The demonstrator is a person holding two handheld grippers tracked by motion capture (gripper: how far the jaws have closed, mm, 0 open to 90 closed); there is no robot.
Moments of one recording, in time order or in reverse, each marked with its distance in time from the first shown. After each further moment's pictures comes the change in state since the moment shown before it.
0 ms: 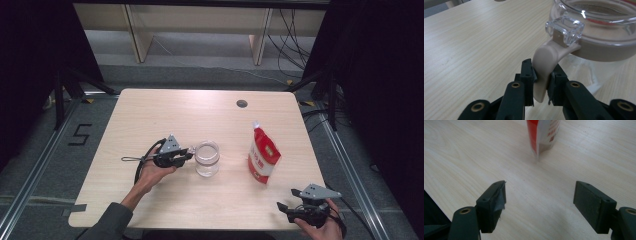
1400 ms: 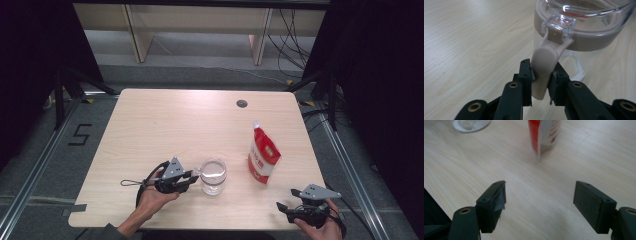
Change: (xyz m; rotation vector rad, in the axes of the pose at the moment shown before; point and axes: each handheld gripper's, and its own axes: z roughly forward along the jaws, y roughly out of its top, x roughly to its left) left arm -0.073 -0.012 -0.031 0.036 -0.030 -0.045; right arm 0.004 0.000 -0.001 0.002 0.003 0.034
